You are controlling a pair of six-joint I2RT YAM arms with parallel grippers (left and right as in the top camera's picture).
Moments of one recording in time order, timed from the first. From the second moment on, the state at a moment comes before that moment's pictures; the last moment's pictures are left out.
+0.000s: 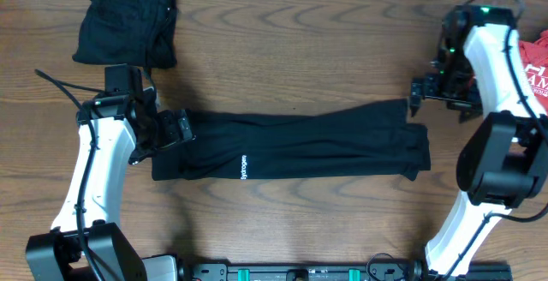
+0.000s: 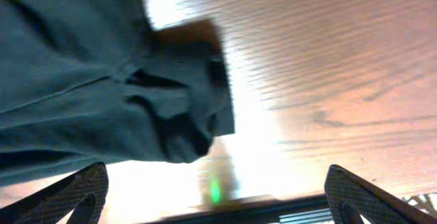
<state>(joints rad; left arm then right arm) 0.14 1.49 1.06 -0.97 0.15 -0.24 -0.12 2.08 1.81 -1.55 0.07 0.15</state>
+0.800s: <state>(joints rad) 0.14 1.49 1.06 -0.98 0.15 -0.24 -0.37 2.07 1.49 -1.20 -0.39 -0.17</state>
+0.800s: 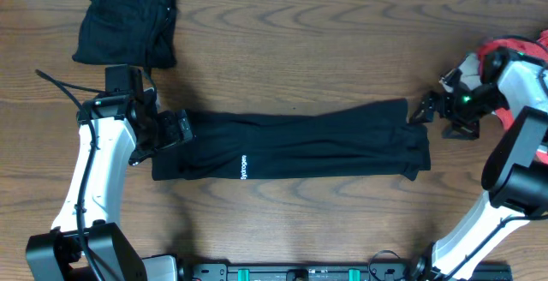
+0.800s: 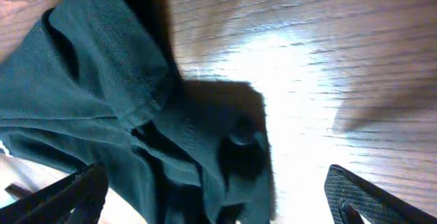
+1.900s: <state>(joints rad) 0.14 1.49 1.06 -0.98 0.15 -0.24 -0.39 2.01 1.19 -1.02 -0.64 -0.24</state>
